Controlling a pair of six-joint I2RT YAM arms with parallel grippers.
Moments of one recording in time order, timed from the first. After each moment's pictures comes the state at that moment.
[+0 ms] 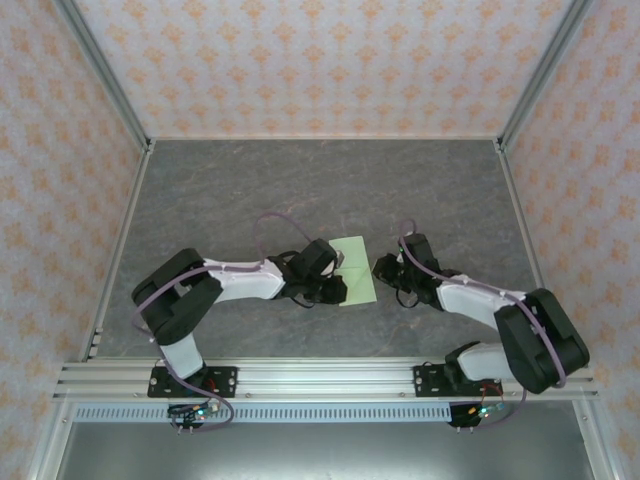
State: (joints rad) left arm -0.83 1.72 0.88 -0.13 0.29 -0.75; right arm 0.44 1.30 0.45 0.05 -0.19 0.84
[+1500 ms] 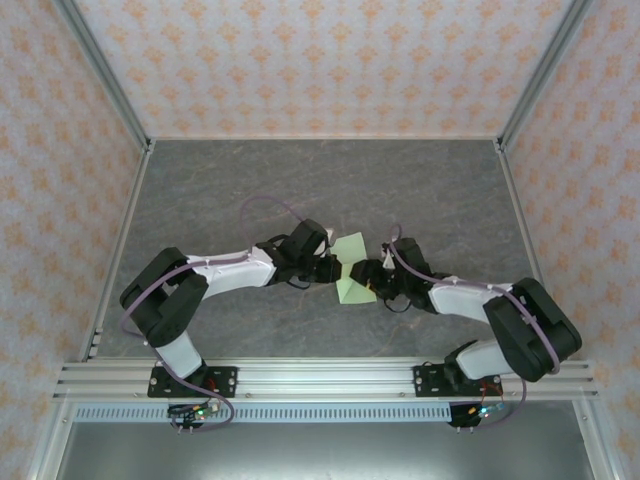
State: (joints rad) left arm -0.73 1.69 0.93 -0.14 0.26 -0.67; right arm 0.53 1.39 0.43 0.20 -0.42 0.98
